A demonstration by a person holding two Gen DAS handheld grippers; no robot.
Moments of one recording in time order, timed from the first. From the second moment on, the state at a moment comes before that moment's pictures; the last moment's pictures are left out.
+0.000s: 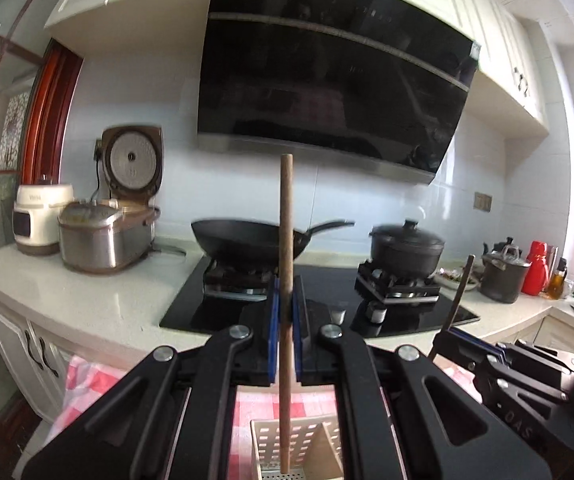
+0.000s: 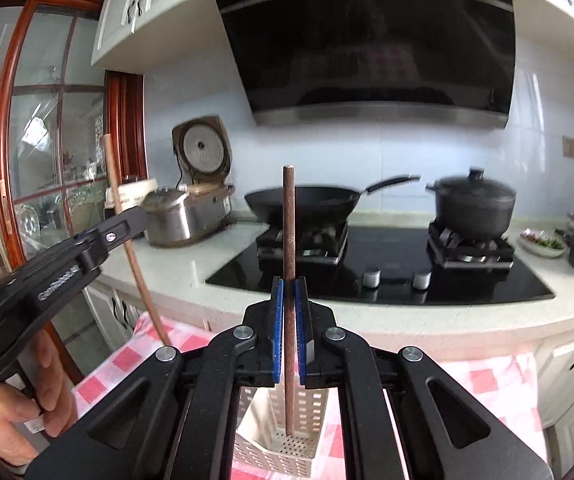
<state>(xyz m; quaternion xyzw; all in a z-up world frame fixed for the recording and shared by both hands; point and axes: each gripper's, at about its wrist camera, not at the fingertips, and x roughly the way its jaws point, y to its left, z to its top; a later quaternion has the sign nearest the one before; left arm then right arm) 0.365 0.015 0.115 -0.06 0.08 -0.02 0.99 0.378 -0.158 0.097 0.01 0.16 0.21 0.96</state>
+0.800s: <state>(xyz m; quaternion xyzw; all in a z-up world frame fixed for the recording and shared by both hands) 0.335 0.037 0.033 -0.04 0.16 0.00 0.99 0.350 -0.169 0.054 0.01 0.22 0.21 0.95</state>
